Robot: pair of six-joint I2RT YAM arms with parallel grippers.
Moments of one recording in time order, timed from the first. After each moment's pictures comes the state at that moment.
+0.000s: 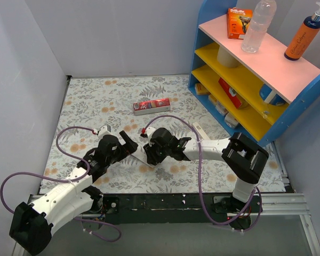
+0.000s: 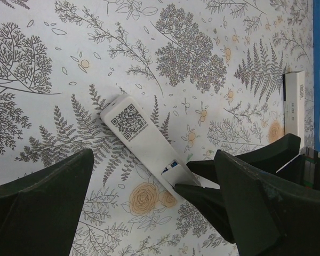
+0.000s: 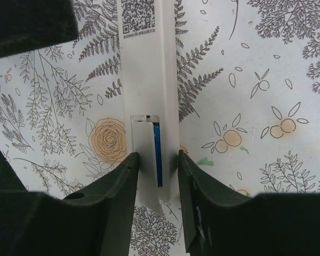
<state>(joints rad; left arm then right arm) -0.55 0.81 0.43 -0.28 -0.20 -0.94 1.04 1.75 0.97 -0.01 -0.15 0.25</state>
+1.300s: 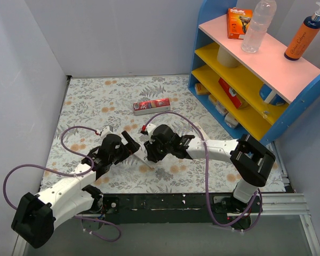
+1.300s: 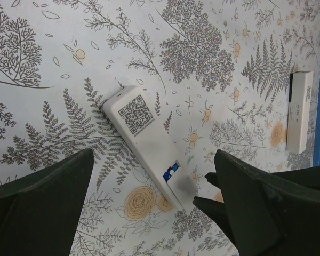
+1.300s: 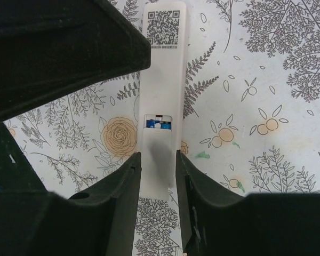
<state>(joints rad) -0.55 0.90 0.42 -0.22 -0.17 -1.00 1.04 1.69 0.99 -0.07 -0.16 0.23</state>
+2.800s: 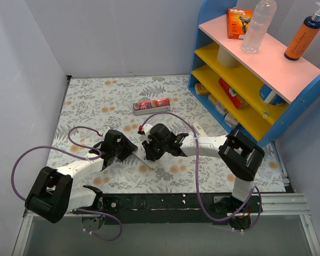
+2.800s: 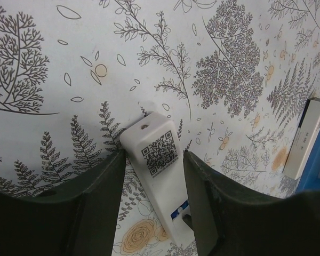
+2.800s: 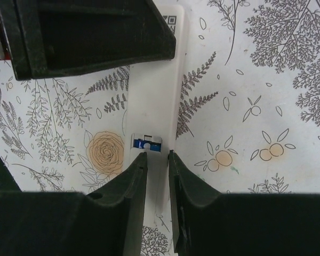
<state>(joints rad) -0.43 1.20 0.41 -0.01 -0.02 -1.09 1.02 1.80 1.05 -0.05 -0.20 0.19</state>
